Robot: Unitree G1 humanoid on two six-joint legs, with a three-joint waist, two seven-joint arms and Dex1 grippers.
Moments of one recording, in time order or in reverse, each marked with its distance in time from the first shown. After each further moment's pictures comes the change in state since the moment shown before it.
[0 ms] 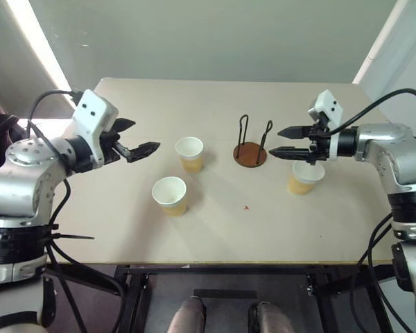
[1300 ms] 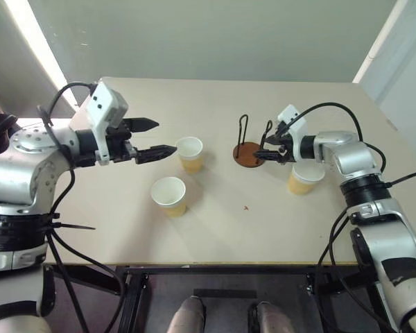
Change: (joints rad) left arm -0.085 0.044 -0.060 0.035 -0.115 0.012 -0.209; right arm -0.159 0.259 0.078 0.455 -0.252 -0.177 -0.156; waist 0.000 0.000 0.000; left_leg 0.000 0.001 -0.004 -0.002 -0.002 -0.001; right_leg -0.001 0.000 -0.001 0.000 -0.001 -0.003
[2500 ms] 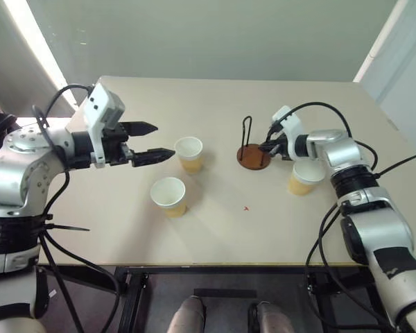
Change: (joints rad) left arm 0.015 0.035 0.004 -0.041 -0.075 0.081 -0.033; right arm -0.072 0.013 -0.008 0.139 -0.070 -0.006 0.025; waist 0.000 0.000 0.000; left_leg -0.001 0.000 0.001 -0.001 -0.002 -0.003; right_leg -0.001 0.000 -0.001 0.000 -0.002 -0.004
